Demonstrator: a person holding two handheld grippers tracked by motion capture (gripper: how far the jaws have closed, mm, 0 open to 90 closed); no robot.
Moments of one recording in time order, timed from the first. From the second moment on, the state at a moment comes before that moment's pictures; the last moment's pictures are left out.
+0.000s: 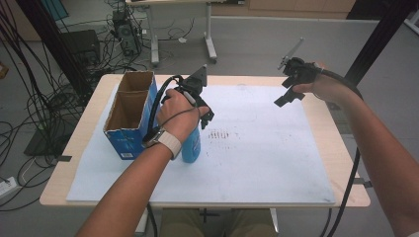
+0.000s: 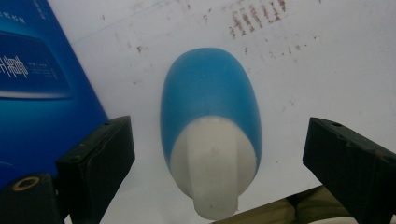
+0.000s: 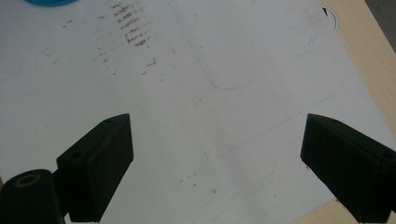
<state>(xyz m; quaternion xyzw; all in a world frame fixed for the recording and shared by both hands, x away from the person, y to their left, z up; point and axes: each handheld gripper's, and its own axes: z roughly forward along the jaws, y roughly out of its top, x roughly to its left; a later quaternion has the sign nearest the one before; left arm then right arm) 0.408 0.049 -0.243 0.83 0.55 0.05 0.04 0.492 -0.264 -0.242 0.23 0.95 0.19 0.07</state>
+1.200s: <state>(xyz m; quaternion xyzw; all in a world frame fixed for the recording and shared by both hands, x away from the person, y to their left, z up) 0.411 0.047 -0.252 0.83 0.56 0.05 0.05 0.493 -0.263 -0.244 0.23 0.95 0.20 0.07</state>
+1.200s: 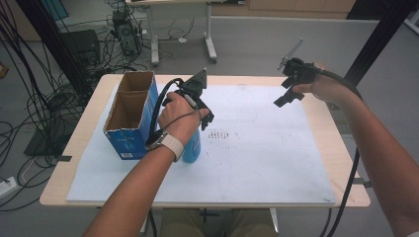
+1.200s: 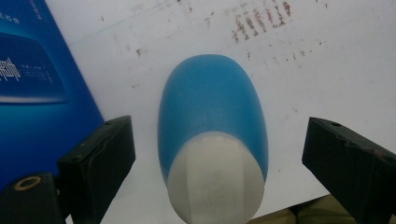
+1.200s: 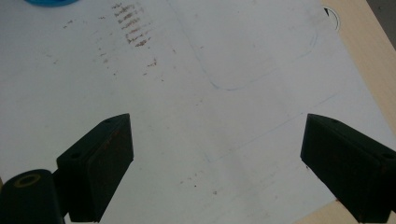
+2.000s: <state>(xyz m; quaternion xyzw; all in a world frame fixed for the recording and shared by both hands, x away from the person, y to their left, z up) 0.410 0.046 -0.252 0.83 0.55 0.05 0.05 0.492 -0.263 -0.243 0.22 0.95 0.20 0.07</state>
